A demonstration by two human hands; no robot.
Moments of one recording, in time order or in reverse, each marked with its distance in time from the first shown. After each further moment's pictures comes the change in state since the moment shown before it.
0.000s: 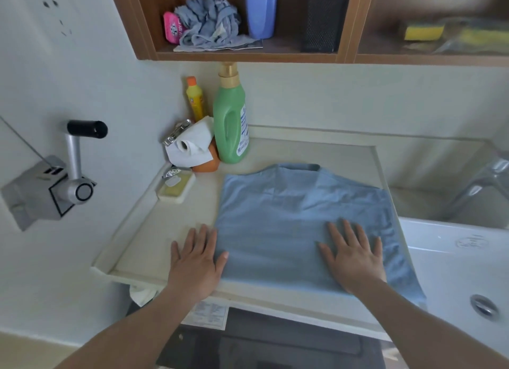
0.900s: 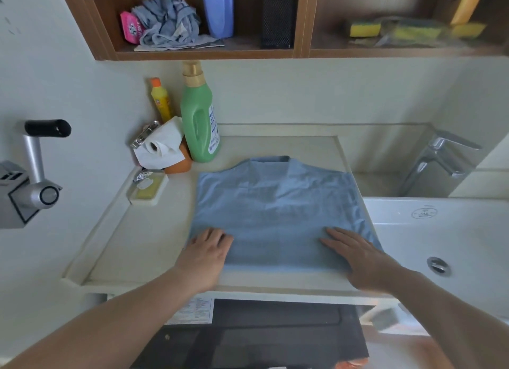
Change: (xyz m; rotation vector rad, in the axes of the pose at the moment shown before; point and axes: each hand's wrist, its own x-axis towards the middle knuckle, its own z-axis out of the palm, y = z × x) left_hand 0.000 0.032 -0.017 0.220 0.159 0.604; right_hand -0.056 0.083 -0.015 -0.027 -0.151 -0.377
